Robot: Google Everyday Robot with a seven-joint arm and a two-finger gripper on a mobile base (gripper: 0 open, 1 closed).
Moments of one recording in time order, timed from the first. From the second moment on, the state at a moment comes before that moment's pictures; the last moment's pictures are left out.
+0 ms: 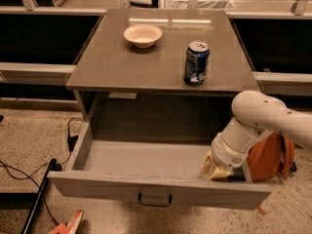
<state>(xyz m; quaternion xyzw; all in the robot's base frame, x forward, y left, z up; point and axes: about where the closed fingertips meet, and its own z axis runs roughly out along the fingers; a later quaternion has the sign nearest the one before) 0.433 -0.166 0.620 -0.73 0.65 0.20 0.07</state>
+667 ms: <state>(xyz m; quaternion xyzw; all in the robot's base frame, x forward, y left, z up) 0.381 -0.165 0.631 -0.71 0.65 0.24 0.07</state>
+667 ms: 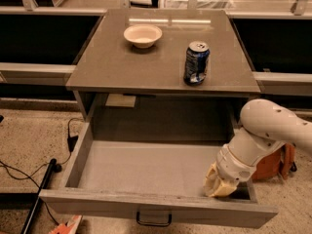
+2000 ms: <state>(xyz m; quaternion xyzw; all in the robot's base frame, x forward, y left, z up) 0.428 -0.185 0.704 -0.71 0.65 0.17 0.20</state>
